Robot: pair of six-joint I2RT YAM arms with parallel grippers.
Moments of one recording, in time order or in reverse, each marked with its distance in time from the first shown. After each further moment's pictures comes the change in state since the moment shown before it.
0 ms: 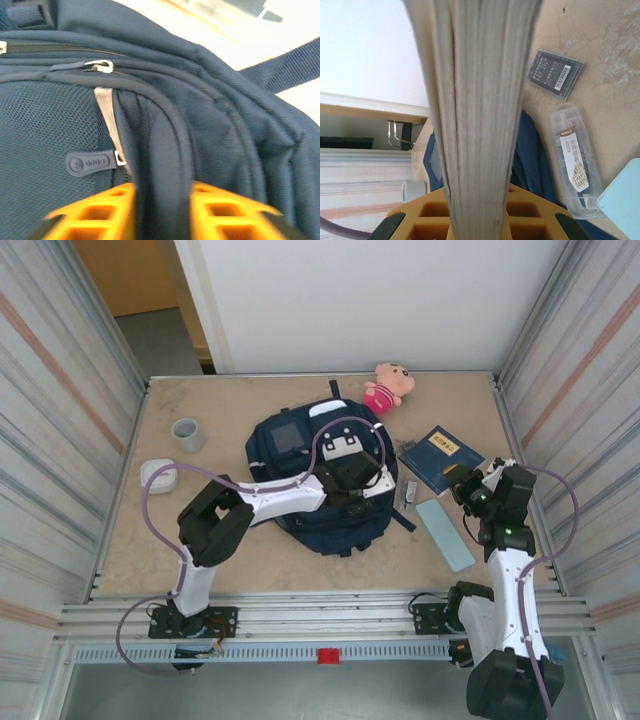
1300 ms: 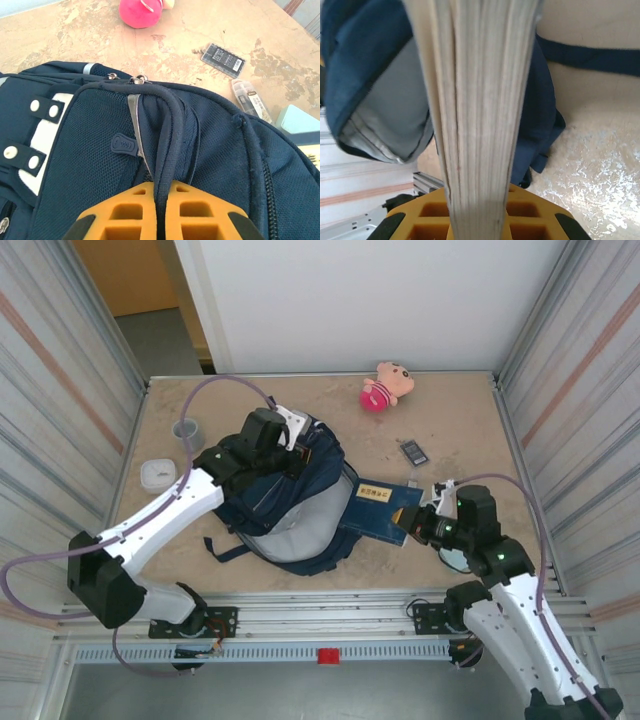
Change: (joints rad) left arm 0.282 -0.621 -0.161 -0.169 0.178 -0.472; right arm 0.565 -0.194 0.019 -0.363 0.025 0.032
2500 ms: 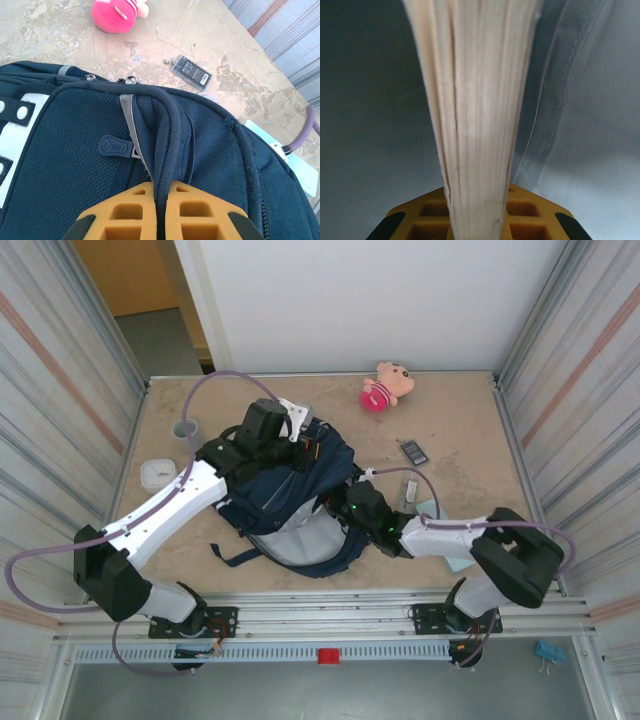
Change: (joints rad) left arm 0.013 0.042 0.066 0.006 0.128 -0.114; right arm 0.587 0.959 0.051 1.175 0.693 0.519
